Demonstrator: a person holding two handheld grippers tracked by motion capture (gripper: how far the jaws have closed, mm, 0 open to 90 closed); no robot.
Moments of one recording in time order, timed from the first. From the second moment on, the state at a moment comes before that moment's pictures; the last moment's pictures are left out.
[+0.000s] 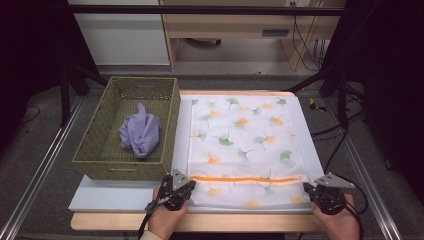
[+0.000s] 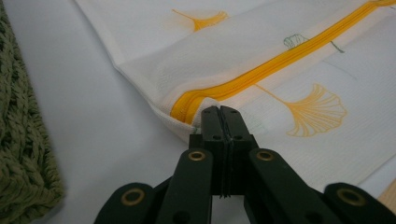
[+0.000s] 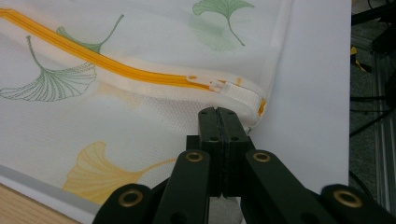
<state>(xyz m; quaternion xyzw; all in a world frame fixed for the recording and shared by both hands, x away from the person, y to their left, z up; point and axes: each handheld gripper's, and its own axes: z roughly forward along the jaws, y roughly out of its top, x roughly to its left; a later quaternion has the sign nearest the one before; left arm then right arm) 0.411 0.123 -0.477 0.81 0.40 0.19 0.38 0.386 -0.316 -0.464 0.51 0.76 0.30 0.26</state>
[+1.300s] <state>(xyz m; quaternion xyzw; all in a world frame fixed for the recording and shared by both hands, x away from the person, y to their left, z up) 0.412 0.091 -0.448 0.78 0.37 0.20 0.46 0.408 -0.332 -0.429 0.52 0.68 0.40 0.32</state>
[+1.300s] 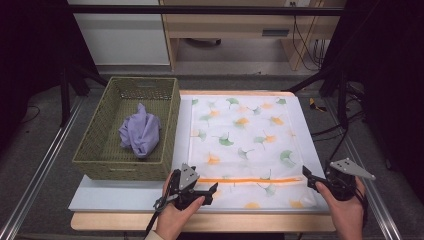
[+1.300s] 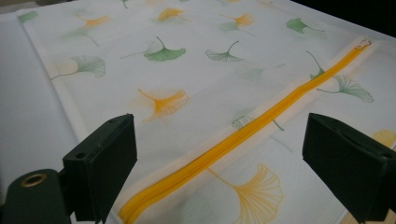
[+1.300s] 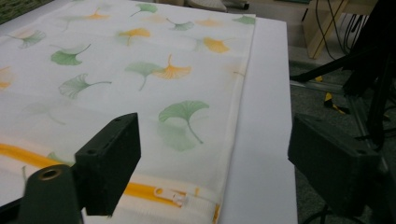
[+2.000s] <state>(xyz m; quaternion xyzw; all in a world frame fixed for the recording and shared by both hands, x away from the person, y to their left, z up) 0.429 0.085 -0.450 0.79 0.35 0.22 0.45 0.424 -0.332 -0.442 0.54 0.71 0.38 0.27</state>
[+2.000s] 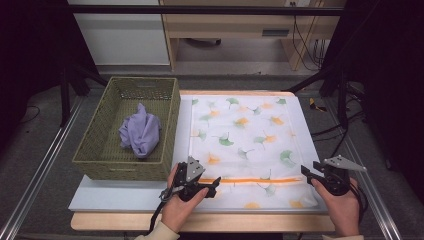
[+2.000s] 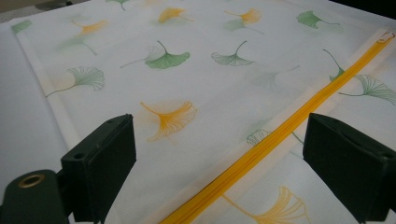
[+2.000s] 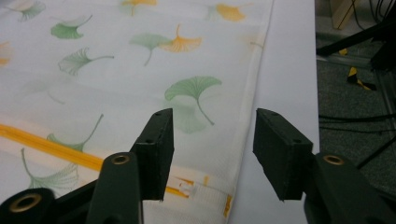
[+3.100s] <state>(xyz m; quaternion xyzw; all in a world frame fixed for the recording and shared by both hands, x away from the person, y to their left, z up) 0.427 0.092 -0.452 0.79 0.35 0.22 0.44 0.423 -0.347 -0.467 0.57 0.72 0.34 0.21</state>
